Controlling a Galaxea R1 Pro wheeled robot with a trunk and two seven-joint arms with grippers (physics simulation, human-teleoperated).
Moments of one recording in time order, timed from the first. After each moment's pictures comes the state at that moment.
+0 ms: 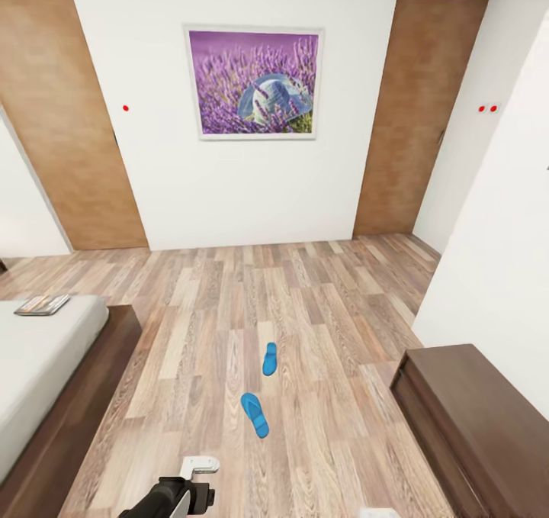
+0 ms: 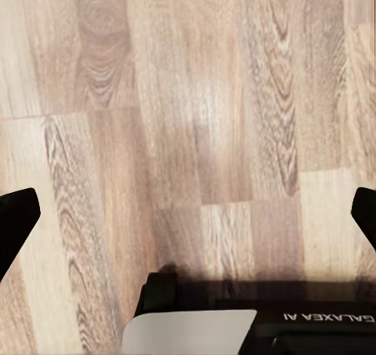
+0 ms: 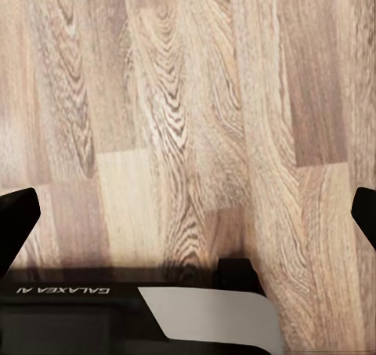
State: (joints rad) left arm -0.46 -0.08 0.02 -0.35 -0.02 0.35 0.10; right arm -0.12 0.08 0.03 -0.72 -0.01 0.30 -0.08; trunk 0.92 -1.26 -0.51
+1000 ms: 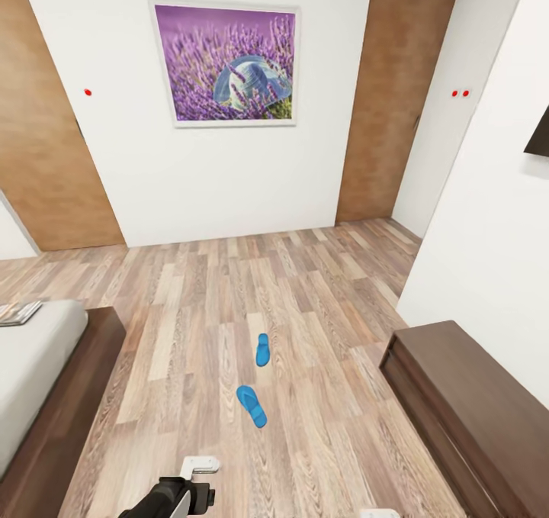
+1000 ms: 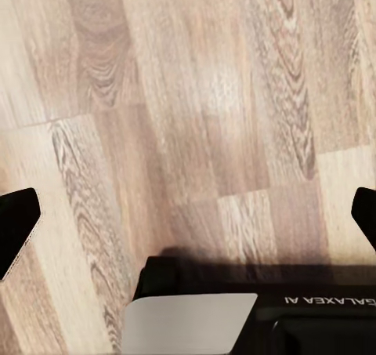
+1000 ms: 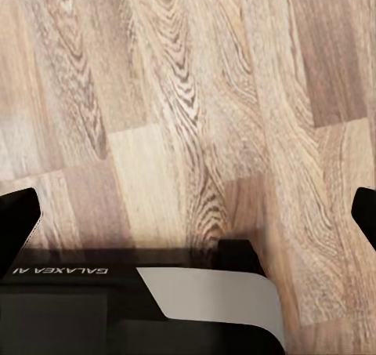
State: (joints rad) left arm -0.46 -0.08 0.02 -0.35 -0.02 0.35 0.10; right arm -0.12 0.08 0.04 -0.72 0.00 0.30 -0.08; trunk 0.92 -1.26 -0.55
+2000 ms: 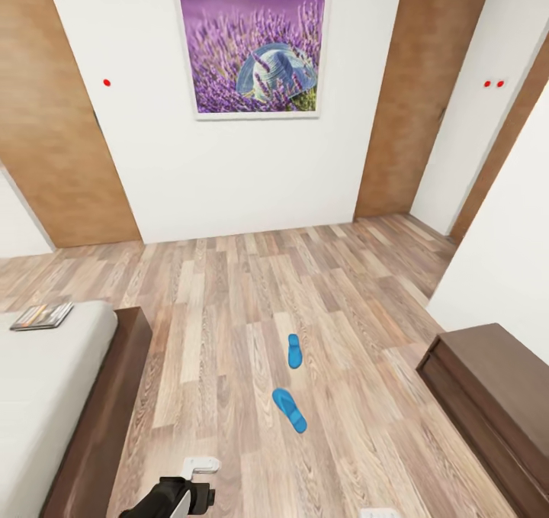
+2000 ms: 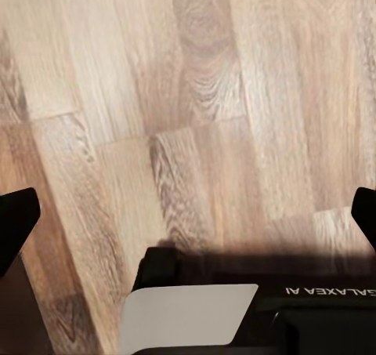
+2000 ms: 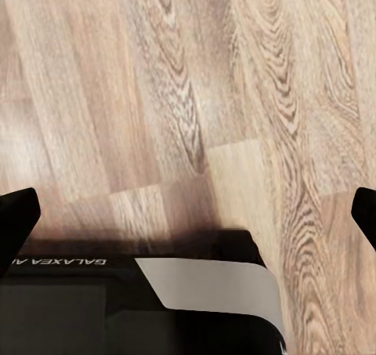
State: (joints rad) left arm -0.46 -0.08 0.02 -0.35 -0.02 0.35 0.10; right arm -0.12 0.08 0.04 -0.72 0.00 0.30 -0.08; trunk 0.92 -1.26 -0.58
